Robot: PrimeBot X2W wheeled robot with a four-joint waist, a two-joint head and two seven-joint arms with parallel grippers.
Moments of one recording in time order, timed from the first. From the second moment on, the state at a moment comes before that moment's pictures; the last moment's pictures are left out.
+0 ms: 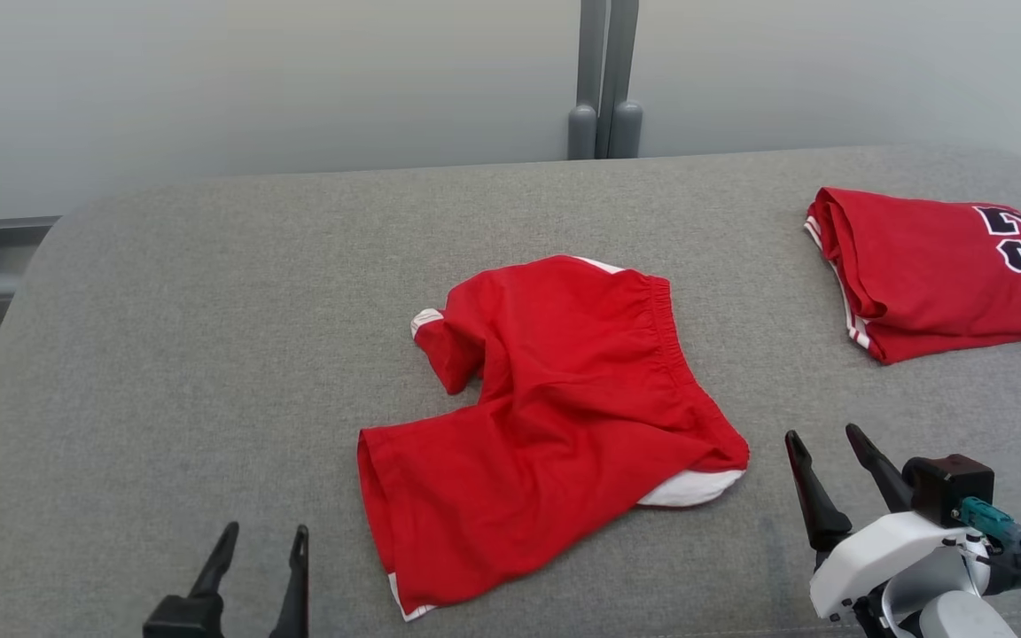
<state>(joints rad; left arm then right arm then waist) 0.12 0.12 -0.08 0.19 -0.14 -0.09 -0.22 -0.07 -0.16 0.09 0.31 0.29 0.13 -0.15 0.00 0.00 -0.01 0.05</state>
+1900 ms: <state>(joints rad) -0.13 0.12 -0.45 0.58 -0.29 -0.12 -0.26 -0.37 -0.24 0.44 0.72 0.57 0.13 -0.22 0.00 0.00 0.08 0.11</state>
